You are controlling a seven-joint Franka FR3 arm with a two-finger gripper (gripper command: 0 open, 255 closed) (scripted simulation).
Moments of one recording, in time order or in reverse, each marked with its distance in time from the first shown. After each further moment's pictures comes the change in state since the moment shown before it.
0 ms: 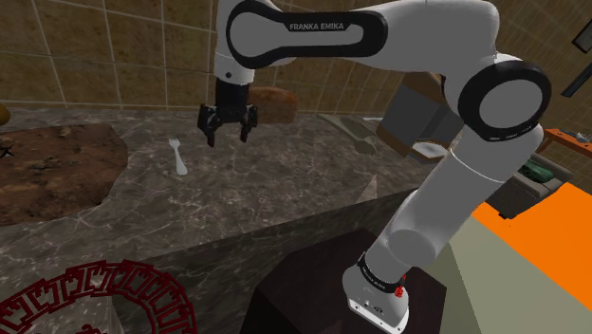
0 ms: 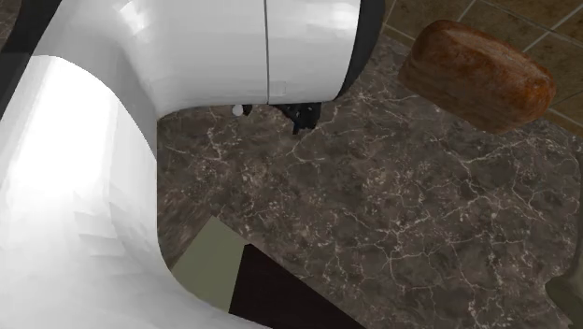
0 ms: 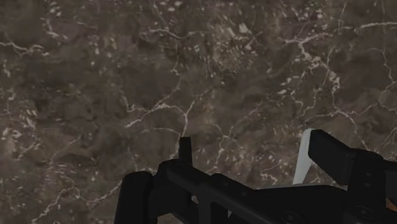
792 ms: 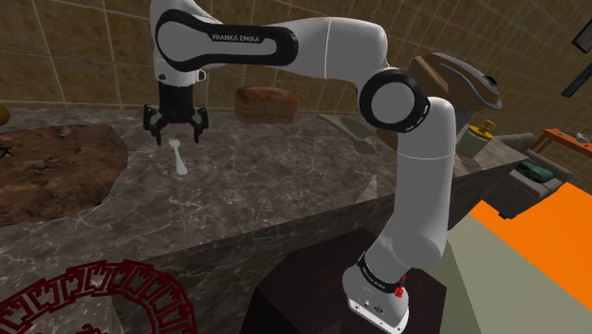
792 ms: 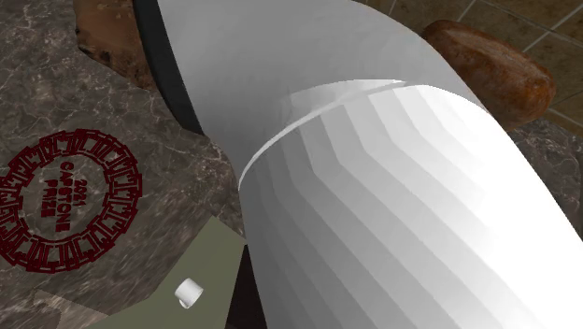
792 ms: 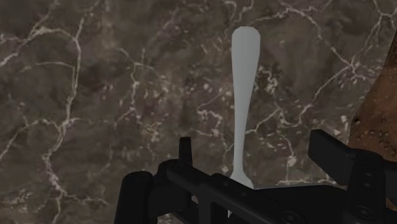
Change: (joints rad) arm 0.104 0.515 0.002 0.551 -0.146 -0.080 0.266
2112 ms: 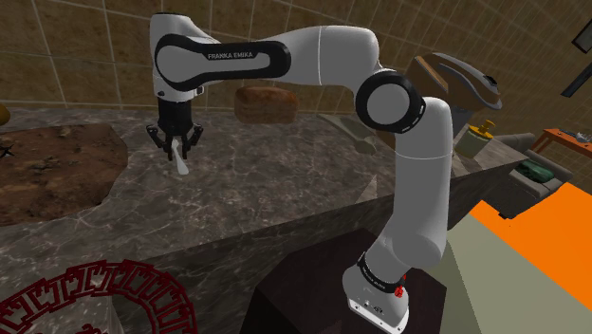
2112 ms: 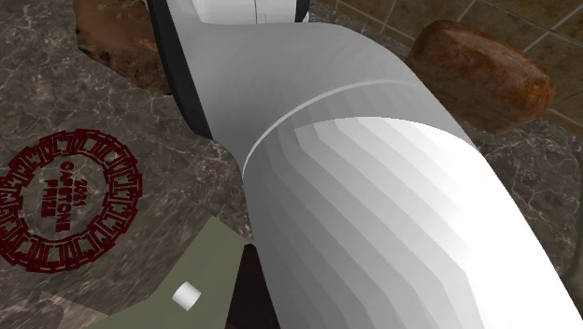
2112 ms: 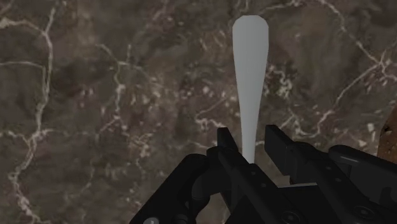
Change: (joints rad) arm 0.004 0.023 -0.003 -0.064 -0.006 0.086 0.009
